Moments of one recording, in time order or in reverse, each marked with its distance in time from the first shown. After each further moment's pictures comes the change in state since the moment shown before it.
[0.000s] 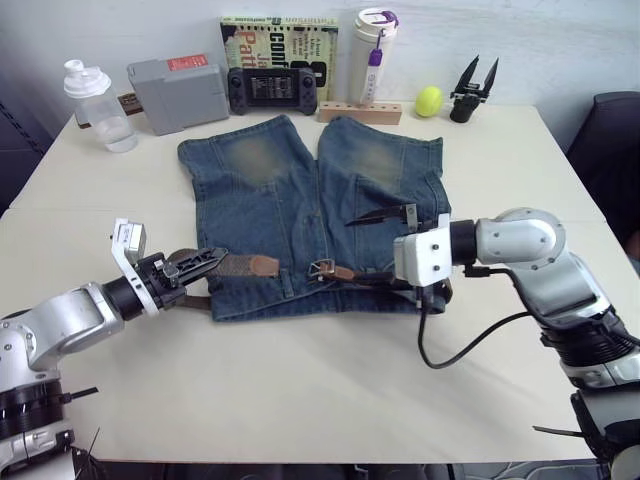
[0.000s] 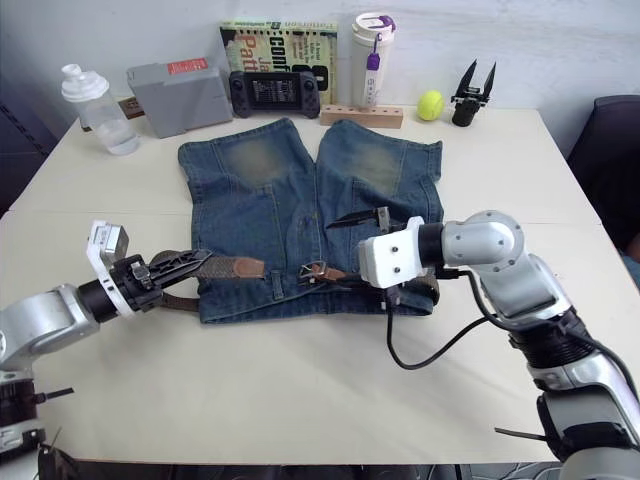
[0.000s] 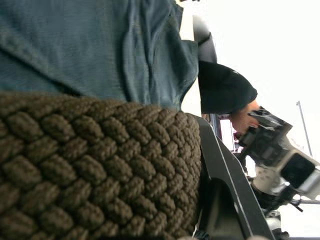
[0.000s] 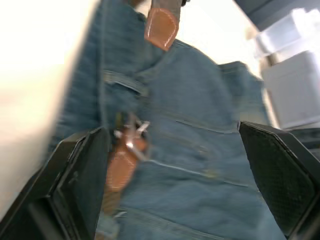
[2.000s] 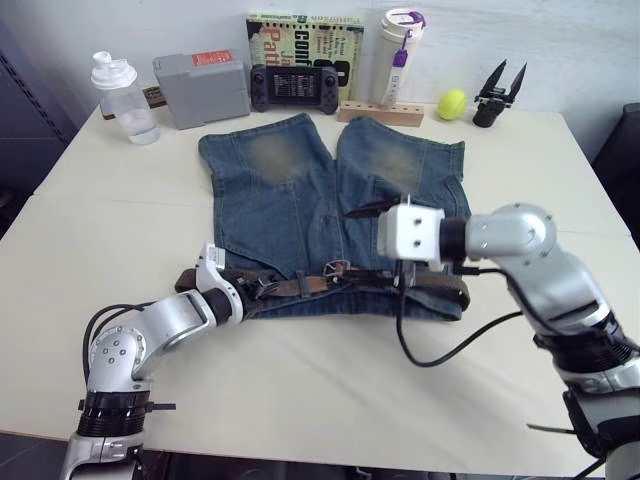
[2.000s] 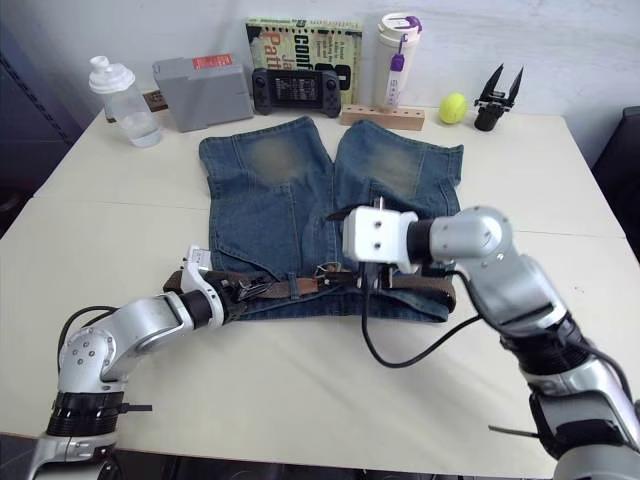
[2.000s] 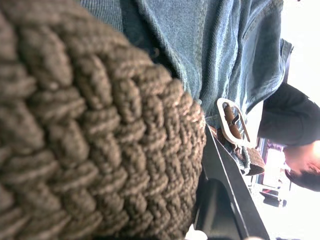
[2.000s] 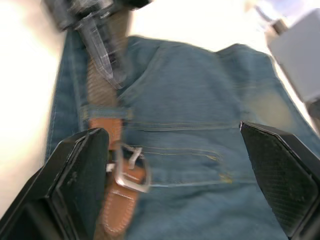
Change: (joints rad) left arm -0.055 -0.160 -0.397 -0.103 0.000 -0.365 0.430; right arm 0.054 0.069 0.038 -0.155 -0.124 0.297 -0.188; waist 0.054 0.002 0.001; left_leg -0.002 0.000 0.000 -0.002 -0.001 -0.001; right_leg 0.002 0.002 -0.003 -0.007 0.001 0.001
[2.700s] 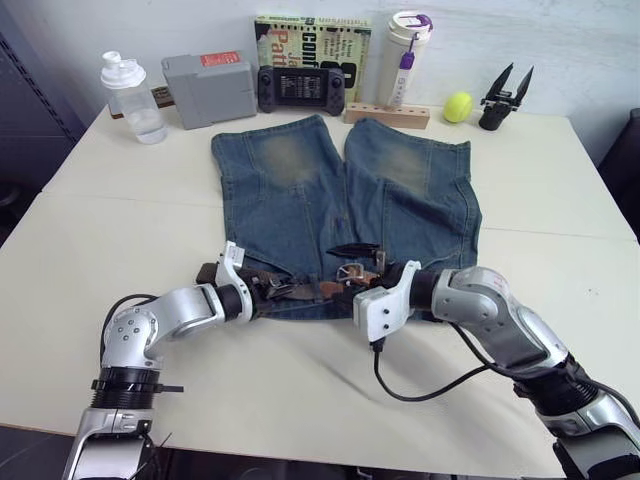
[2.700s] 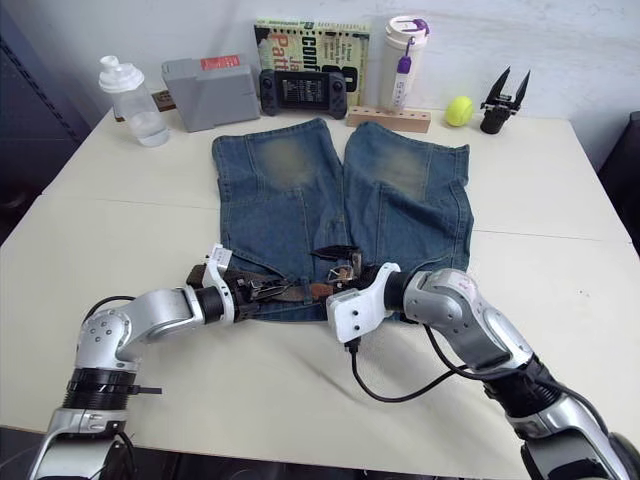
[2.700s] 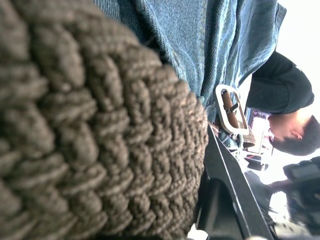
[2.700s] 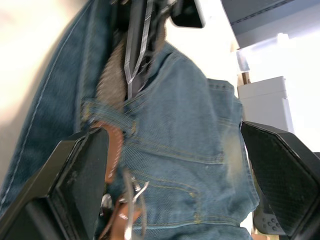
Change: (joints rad) left arm -0.089 0.002 -0.045 0.161 -0.006 0.157 -0.113; right arm 0.178 0.062 0.075 0.110 -0.445 -0.531 -0.270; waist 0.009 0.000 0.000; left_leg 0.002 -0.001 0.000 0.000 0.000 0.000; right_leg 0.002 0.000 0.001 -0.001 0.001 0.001
